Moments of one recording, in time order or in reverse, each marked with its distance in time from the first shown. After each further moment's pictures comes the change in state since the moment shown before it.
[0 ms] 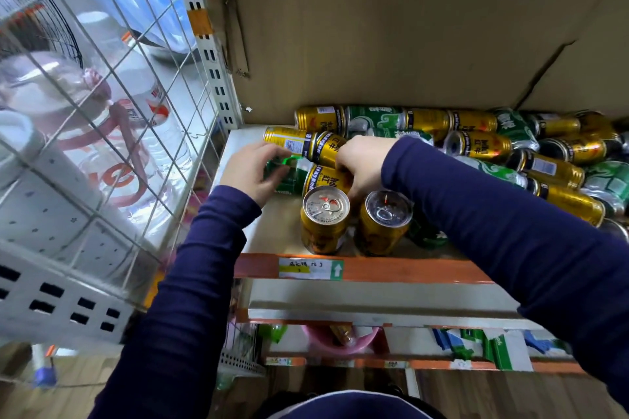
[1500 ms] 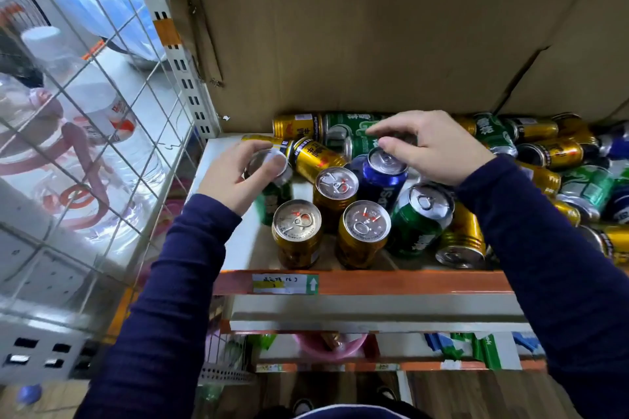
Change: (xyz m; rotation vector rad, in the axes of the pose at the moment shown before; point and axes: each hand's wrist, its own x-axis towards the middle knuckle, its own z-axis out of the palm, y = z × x) left_hand 0.005 0.032 -0.006 -0.365 0.047 -0.143; right_hand -0.074 0.080 0.009 0.564 0.599 0.042
